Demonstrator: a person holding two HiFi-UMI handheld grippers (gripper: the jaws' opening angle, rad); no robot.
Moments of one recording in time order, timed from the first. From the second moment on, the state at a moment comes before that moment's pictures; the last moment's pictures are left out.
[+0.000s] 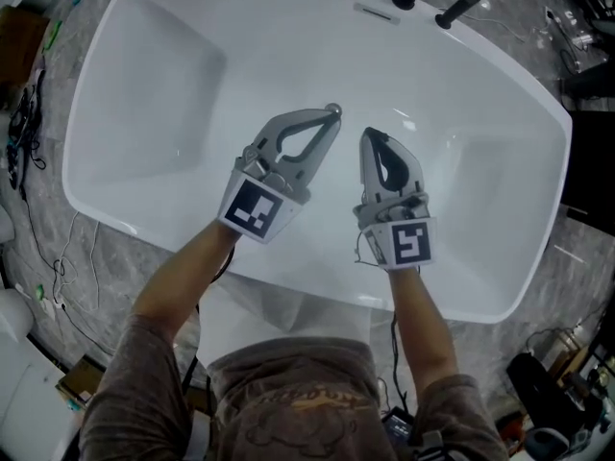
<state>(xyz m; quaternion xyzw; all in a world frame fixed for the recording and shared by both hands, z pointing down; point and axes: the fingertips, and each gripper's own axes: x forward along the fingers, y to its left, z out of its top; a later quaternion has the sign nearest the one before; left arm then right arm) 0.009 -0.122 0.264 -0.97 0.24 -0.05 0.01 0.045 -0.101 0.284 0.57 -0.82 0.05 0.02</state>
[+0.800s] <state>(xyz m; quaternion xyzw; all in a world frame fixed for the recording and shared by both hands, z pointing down) 0.023 -0.163 0.366 -0.98 0.21 -0.03 0.00 0.045 -0.141 0.389 0.59 -0.81 0.05 0.04</state>
